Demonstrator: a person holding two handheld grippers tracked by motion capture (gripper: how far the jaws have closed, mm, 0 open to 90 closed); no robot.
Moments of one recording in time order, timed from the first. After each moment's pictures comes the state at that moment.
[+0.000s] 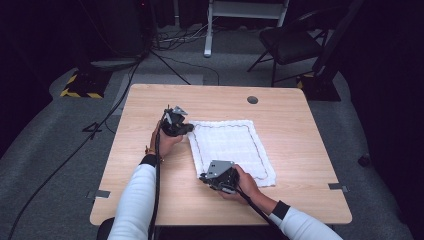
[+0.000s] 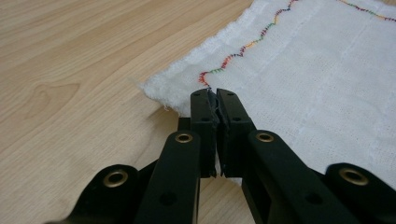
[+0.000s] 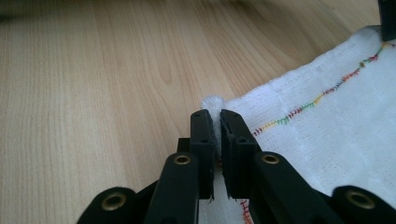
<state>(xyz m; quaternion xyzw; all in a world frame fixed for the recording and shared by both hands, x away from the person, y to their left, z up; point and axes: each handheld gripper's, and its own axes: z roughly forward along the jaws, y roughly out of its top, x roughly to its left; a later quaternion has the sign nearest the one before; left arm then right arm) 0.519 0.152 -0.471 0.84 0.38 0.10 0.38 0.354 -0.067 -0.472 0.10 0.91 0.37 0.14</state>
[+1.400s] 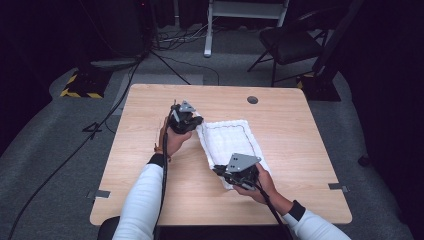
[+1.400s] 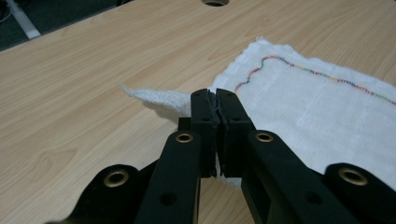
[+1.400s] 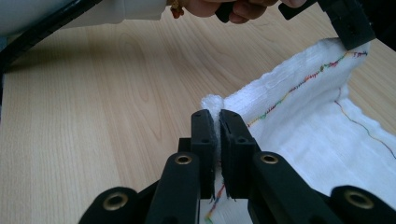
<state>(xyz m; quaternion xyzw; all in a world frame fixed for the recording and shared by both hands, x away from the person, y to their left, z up) 0.509 0.112 -0.441 0.82 0.35 0.16 0.43 0.350 -0.117 -0.435 0.13 0.88 0.43 0.16</state>
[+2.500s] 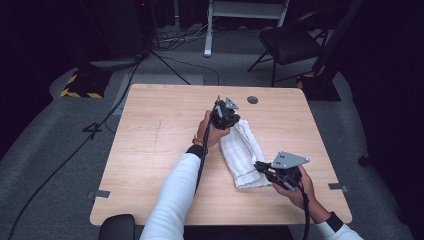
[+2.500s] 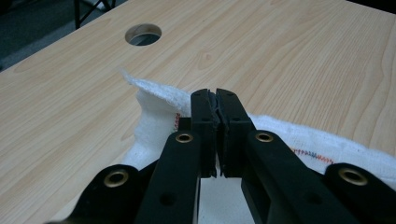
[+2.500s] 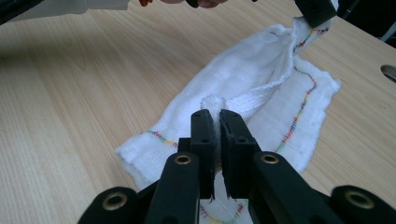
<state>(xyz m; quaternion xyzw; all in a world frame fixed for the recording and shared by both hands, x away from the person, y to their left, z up) 0.537 -0.010 -0.440 0.85 0.29 0.14 0.42 0.349 -0.228 -0.435 0.24 0.86 0.41 0.20</state>
